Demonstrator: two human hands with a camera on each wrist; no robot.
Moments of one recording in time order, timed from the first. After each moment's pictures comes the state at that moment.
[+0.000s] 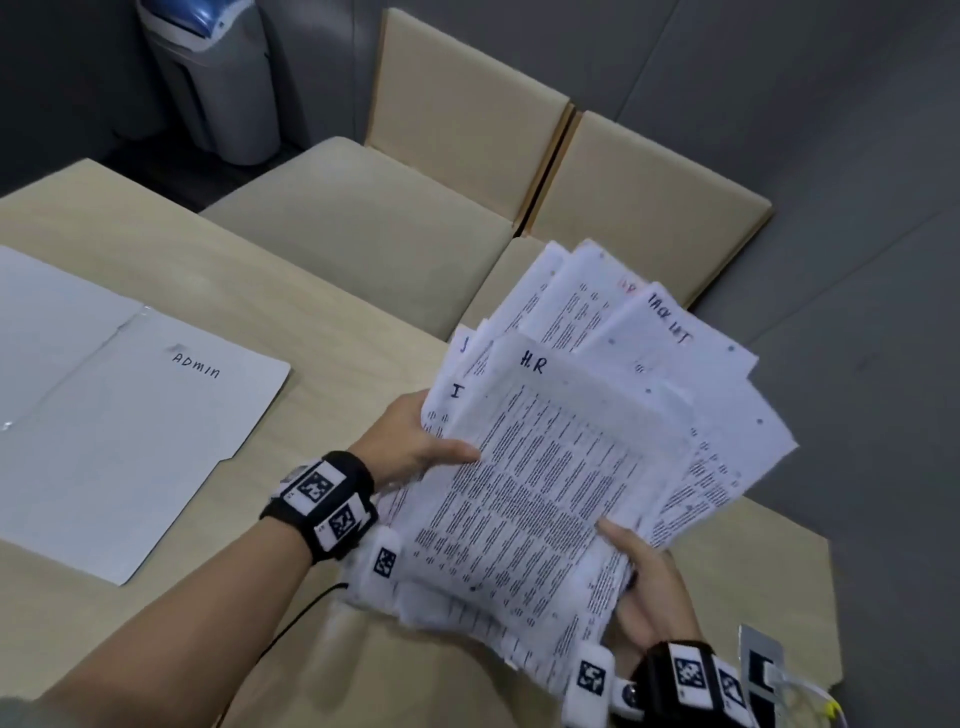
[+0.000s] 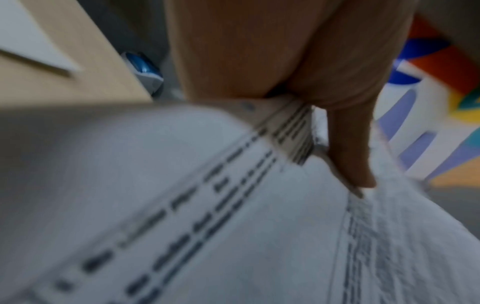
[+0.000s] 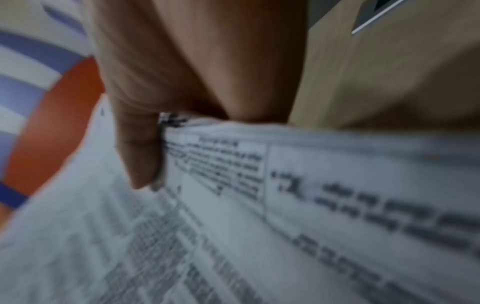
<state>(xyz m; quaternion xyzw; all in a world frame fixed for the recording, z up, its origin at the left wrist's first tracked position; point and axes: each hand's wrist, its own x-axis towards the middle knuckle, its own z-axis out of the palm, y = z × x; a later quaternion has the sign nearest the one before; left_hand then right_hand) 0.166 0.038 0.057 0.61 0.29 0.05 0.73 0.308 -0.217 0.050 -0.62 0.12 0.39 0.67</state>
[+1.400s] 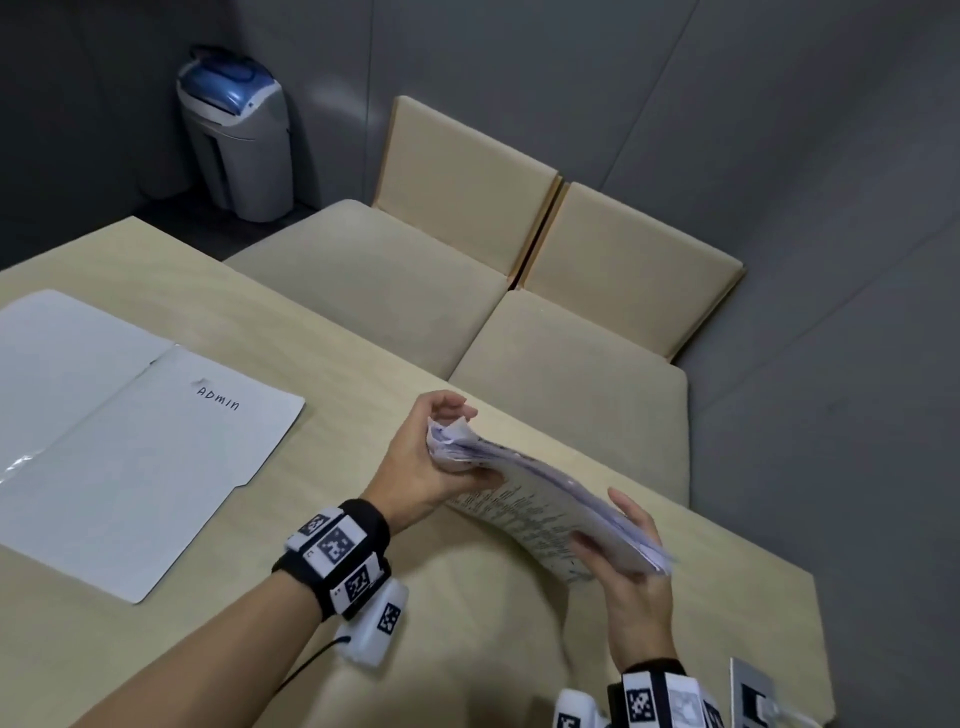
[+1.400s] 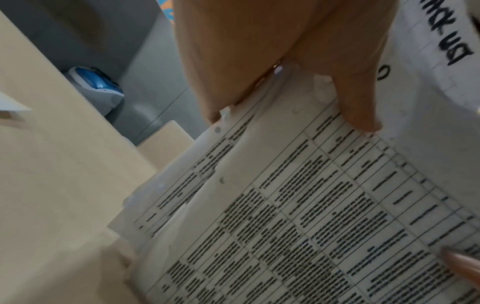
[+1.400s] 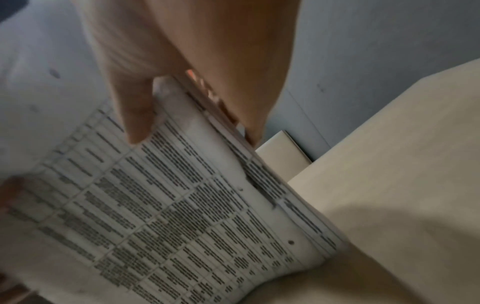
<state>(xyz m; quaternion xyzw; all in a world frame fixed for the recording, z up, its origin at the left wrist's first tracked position) 0.153 0.006 0.076 0.64 0.25 0.27 0.68 0.275 -0.209 0.094 -0.70 -0.16 0.23 0.66</state>
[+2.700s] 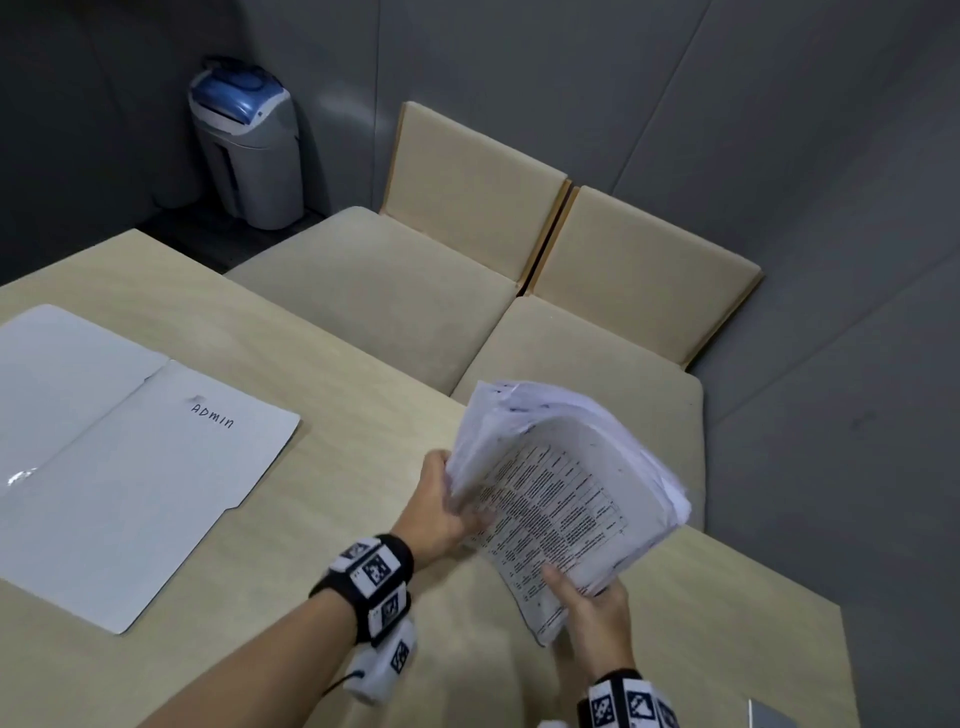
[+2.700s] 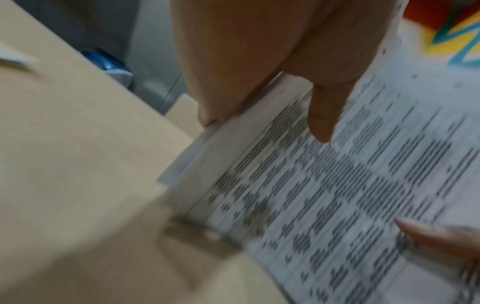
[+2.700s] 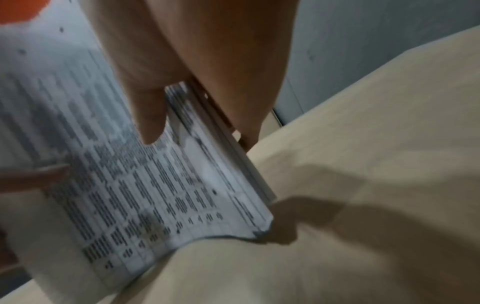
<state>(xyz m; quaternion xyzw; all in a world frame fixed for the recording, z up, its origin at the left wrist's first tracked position) 0.186 0.000 0.027 0.65 0.32 0.13 0.68 0.294 -0.191 0.022 -0.75 -0.06 0.27 0.60</state>
